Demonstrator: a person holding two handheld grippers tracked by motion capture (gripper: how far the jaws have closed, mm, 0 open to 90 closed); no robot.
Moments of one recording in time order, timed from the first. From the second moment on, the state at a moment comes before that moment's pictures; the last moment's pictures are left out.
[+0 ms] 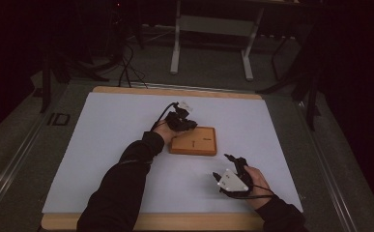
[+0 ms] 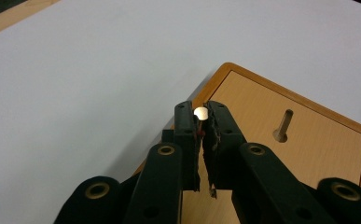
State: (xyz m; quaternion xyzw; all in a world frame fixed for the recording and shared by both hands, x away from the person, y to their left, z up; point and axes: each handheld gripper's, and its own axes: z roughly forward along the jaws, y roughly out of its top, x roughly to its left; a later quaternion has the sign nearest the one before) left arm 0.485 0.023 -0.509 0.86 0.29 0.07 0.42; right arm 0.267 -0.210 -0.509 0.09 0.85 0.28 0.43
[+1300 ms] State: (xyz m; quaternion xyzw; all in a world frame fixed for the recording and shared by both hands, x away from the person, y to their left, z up) left arm 0.495 0.024 -0.506 0.86 0.31 0.03 0.41; right arm 0.330 -0.159 -0.574 -0.10 0.80 0.05 0.59
